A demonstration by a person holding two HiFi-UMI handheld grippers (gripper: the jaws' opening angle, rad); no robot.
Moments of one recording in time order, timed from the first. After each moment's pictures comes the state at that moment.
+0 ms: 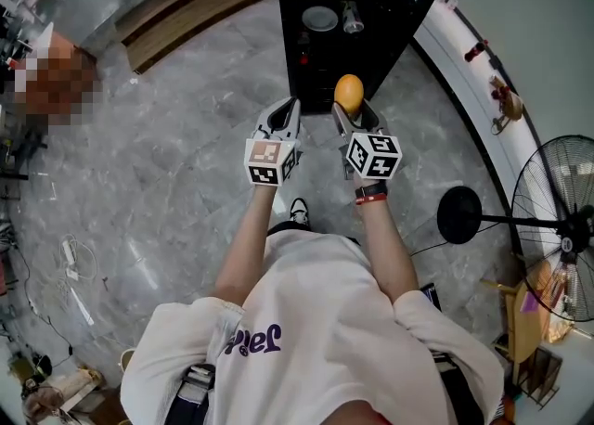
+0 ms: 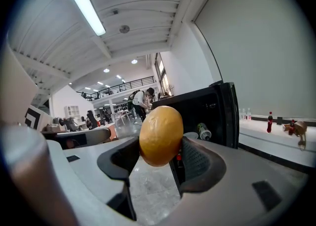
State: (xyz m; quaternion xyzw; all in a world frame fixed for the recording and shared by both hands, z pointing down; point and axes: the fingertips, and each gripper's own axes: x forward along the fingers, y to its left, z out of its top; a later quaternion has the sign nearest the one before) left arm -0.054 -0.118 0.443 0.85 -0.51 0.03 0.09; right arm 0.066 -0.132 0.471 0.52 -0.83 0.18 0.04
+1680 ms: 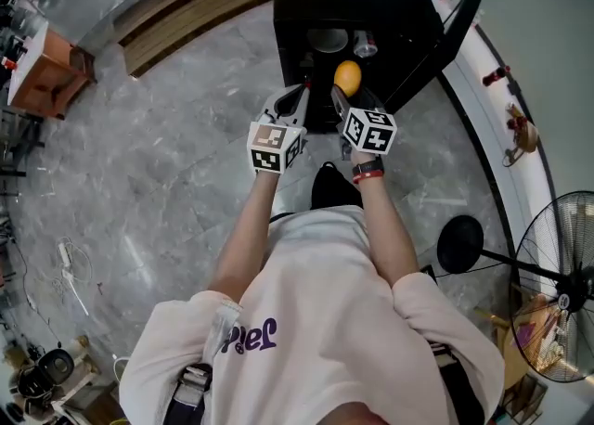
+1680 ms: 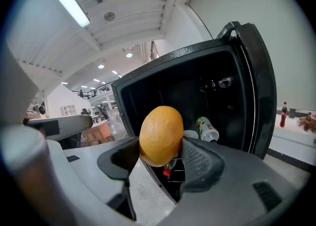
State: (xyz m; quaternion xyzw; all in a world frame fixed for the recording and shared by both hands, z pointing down) left arm -0.034 -0.353 0.504 0.86 -0.50 0.04 0.09; right arm 0.063 -0.401 0.574 0.52 -0.82 0.22 0.06
